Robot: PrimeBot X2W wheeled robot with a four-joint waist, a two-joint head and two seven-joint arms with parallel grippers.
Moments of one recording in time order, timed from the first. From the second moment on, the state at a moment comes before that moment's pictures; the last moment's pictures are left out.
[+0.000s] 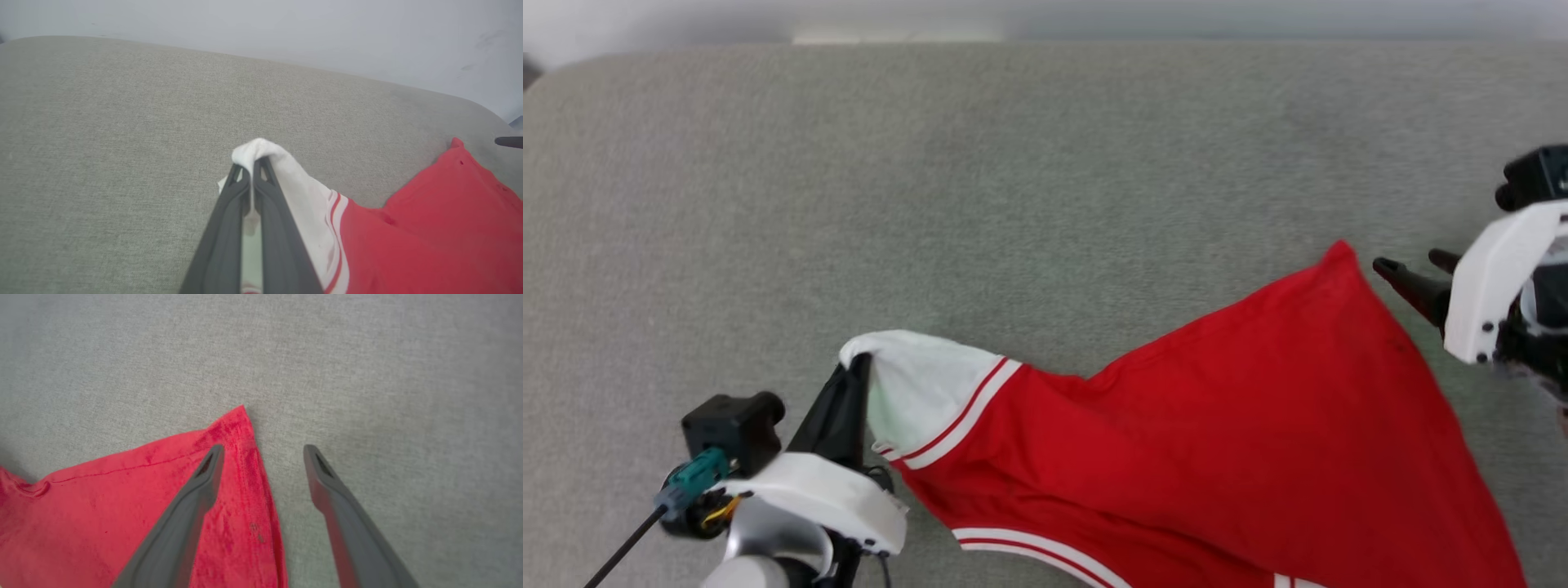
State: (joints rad) left arm -0.08 0.41 -0.37 -0.20 -0.61 0.26 -0.02; right arm -0.58 -0.45 0.19 0.34 0.64 0.13 0.72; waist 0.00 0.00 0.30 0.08
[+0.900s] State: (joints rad) left arm -0.30 0.48 -0.32 -0.09 -0.61 0.18 -0.02; right arm -0.82 -0.45 0.39 0.58 0.69 0.13 0.57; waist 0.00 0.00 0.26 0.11
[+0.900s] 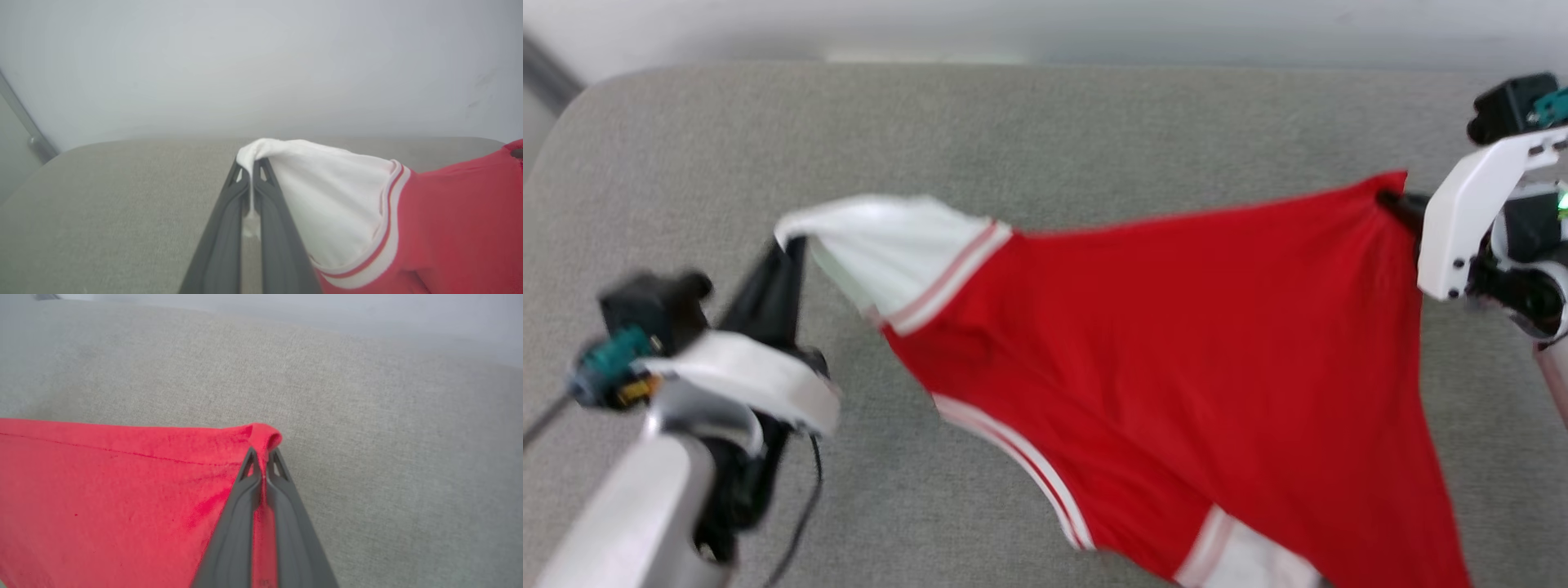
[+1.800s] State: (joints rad) left arm -1.57 0.48 -0.28 0.50 -0.50 -0.01 -0.10; right arm -1.63 -0.36 0.20 0.75 0.38 0.13 0.17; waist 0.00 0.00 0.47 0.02
